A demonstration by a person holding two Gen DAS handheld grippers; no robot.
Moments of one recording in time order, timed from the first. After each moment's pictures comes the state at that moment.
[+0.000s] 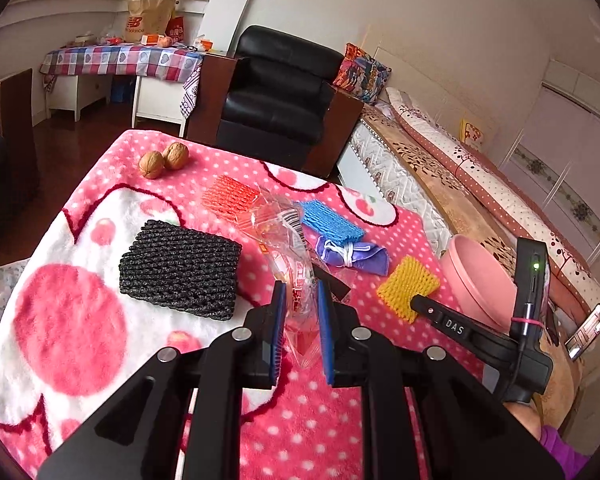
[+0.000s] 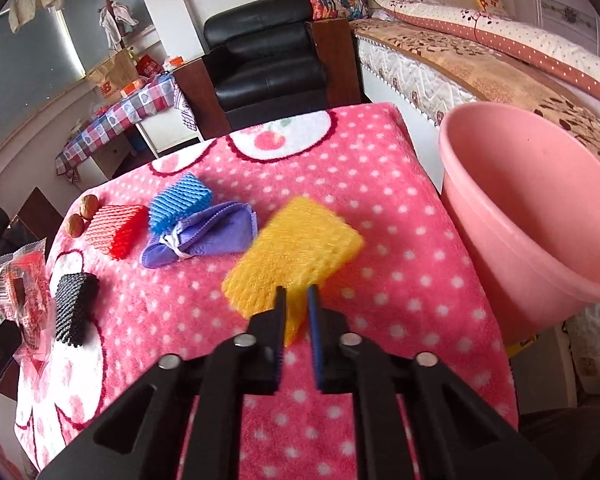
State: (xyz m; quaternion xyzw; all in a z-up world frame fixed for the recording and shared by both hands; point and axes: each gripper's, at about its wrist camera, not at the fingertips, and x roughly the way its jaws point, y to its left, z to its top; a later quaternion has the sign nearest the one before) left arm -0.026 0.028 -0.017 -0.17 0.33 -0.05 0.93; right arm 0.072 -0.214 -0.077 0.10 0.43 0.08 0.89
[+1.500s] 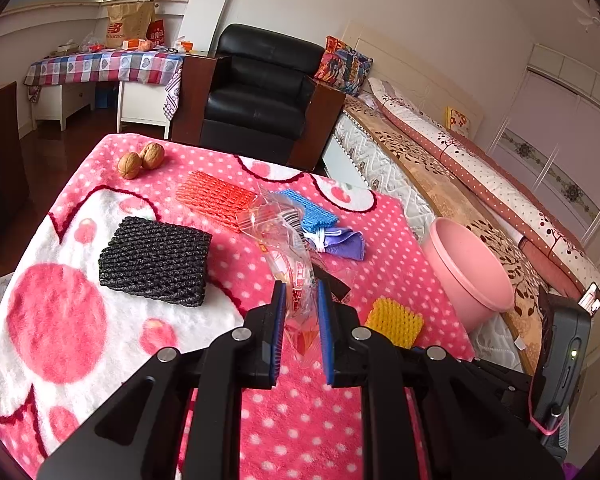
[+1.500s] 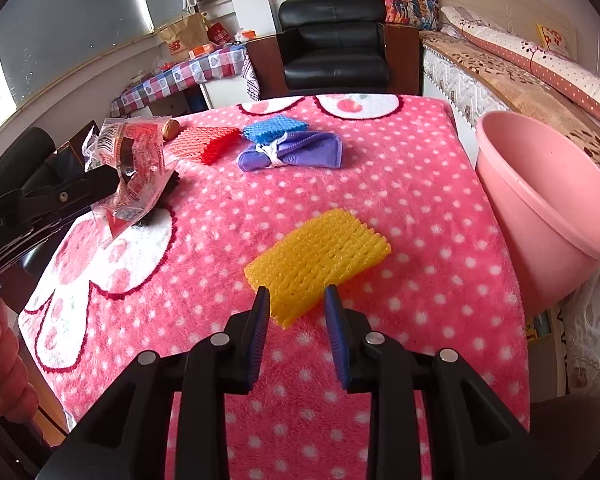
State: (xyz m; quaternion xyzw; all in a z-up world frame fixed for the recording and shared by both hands) left arm -0.032 0.007 -0.015 -0.15 0.34 -0.08 0.93; right arm -0.018 -0.197 -0.070 0.03 0.43 0.18 0.88
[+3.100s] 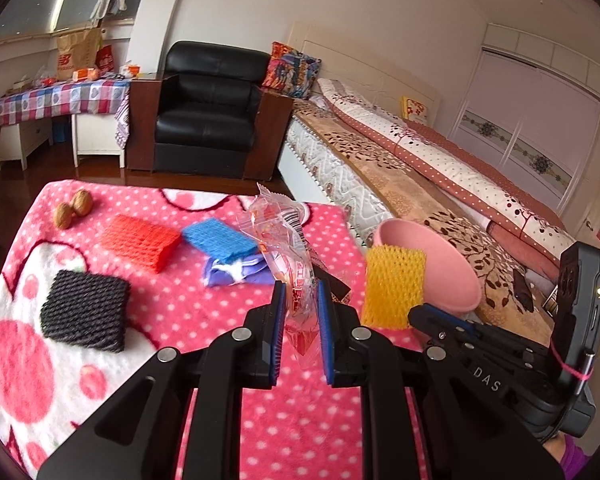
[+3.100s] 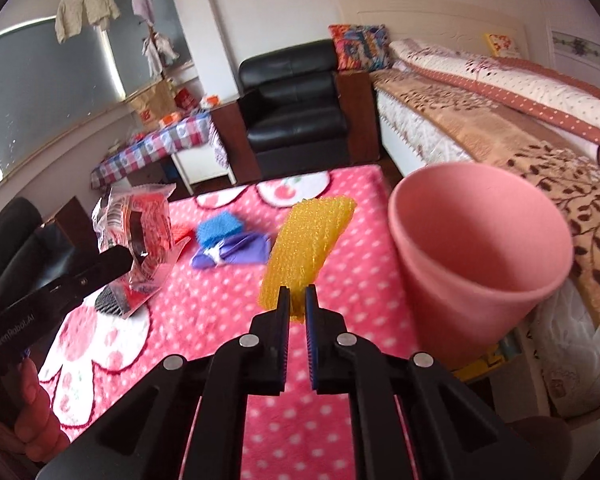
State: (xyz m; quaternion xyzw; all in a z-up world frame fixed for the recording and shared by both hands) left arm -0.009 -0.060 0.015 -0.10 0.31 -0.15 0.93; right arm -0.011 -0.268 -0.013 0.09 0.34 0.11 0.93
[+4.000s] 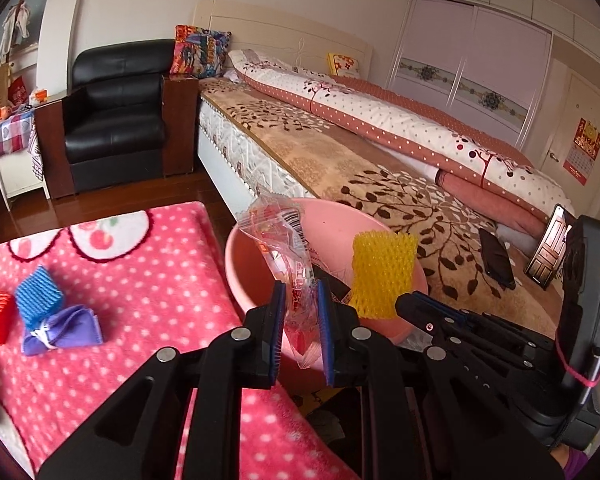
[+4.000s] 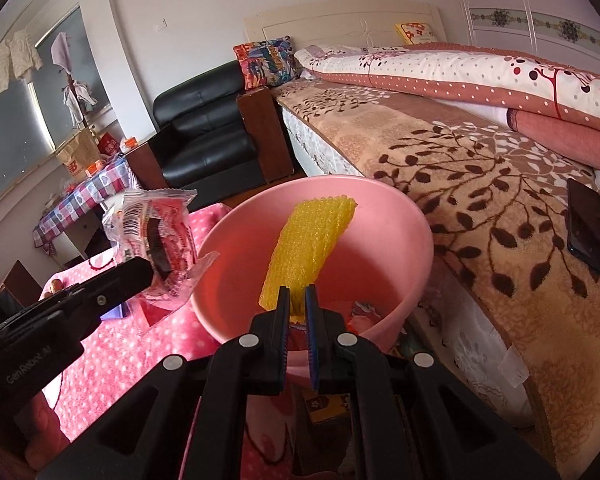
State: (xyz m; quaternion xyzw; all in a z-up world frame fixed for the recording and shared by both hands) left arm 0.062 -0.247 -0.005 -0.02 0.34 -0.26 0.91; right arm 0.020 -0.422 -0.035 0.15 0.34 -0.01 0.93
